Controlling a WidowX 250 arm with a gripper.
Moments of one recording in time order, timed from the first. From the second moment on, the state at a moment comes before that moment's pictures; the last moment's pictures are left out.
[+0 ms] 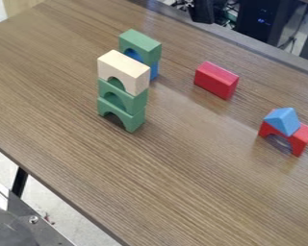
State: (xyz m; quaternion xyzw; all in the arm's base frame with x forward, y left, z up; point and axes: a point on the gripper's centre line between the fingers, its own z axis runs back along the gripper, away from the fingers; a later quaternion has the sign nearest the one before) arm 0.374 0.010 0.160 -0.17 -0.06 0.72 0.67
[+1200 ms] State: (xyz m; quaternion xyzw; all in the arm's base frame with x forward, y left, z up) arm 0.314 0.038 0.163 -0.06 -0.07 0.71 0.70
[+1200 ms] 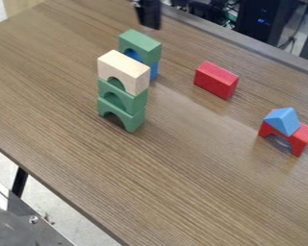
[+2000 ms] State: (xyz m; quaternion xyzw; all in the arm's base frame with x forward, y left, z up) arm 0.296 0.048 0.148 0.03 -0.03 0.73 0.68
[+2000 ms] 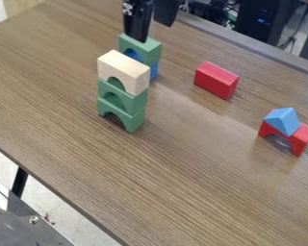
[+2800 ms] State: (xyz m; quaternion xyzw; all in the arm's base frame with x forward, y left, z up) arm 0.278 0.063 0.127 0.05 -0.01 0.72 0.69
